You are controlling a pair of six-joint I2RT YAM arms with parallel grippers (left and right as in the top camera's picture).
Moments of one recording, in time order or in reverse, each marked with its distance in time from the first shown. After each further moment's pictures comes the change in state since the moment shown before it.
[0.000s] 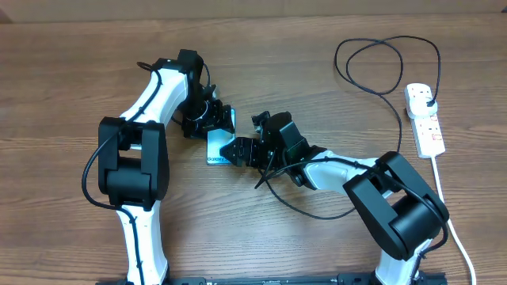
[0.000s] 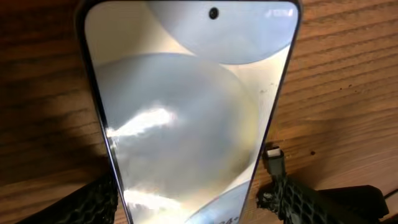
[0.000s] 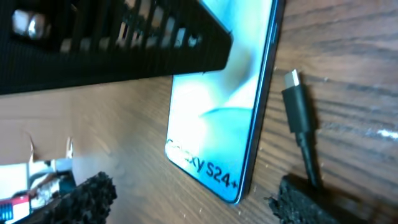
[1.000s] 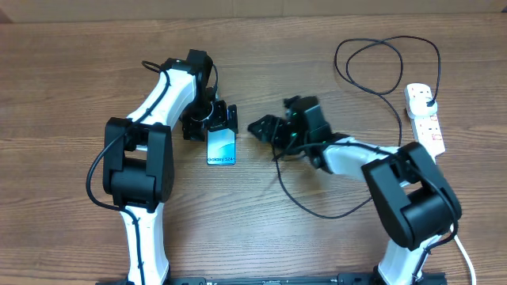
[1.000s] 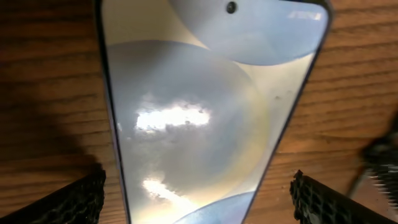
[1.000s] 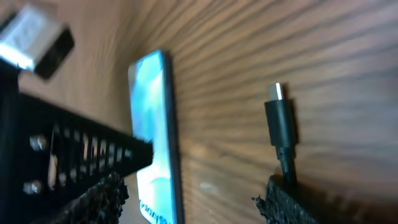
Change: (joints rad) left arm -0.039 -0.002 0.003 0.000 -0.110 -0.130; right arm -0.189 0.006 0.026 -0.071 0.024 0.057
